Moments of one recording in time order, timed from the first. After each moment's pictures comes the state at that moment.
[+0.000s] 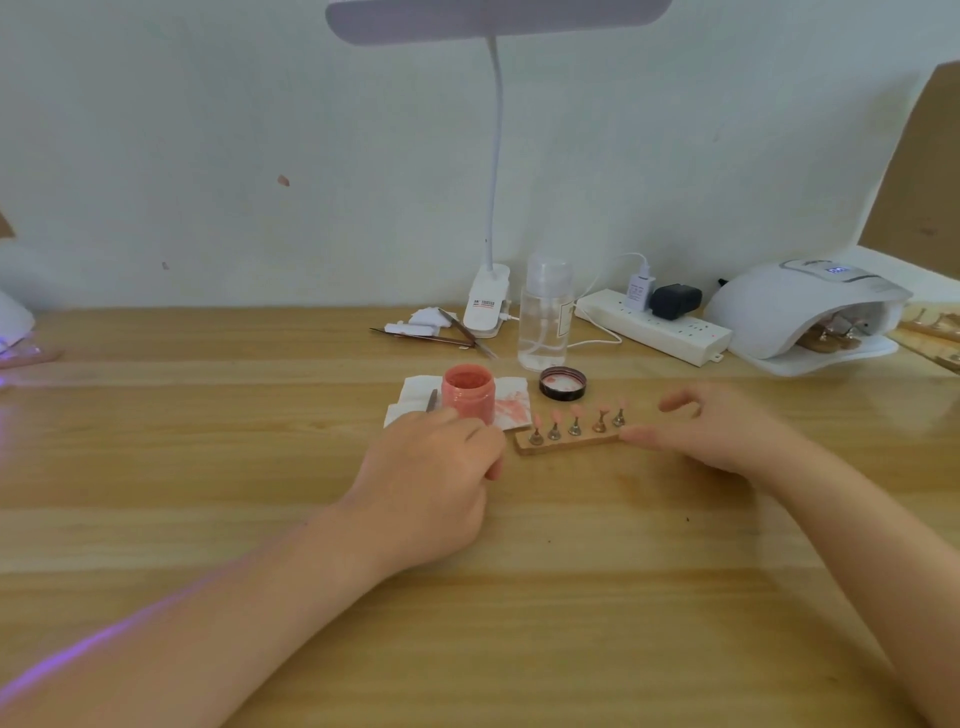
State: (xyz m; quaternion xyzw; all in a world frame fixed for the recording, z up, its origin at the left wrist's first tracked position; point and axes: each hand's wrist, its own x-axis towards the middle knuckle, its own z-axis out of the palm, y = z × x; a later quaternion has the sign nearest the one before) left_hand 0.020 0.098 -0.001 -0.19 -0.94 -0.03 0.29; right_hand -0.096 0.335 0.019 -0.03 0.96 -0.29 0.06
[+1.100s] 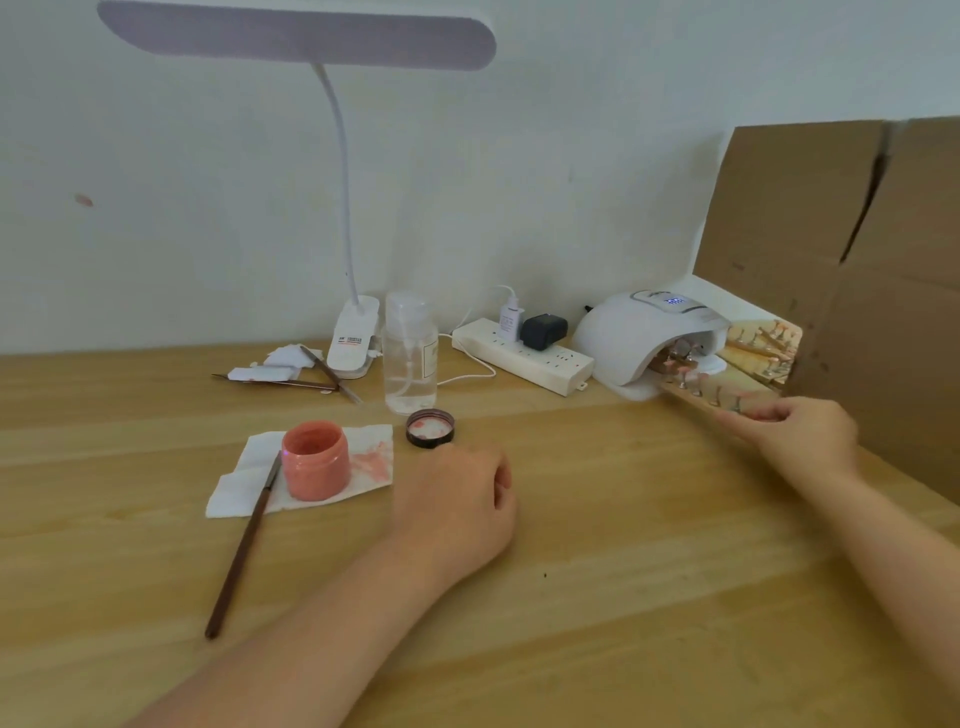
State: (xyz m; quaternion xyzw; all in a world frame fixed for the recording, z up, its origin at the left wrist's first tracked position) left_hand -0.067 0.205 -0.011 -0.10 -0.95 -0.23 0.18; right_hand -0.154 0.513 0.009 0.10 0.88 -0.39 -0.26
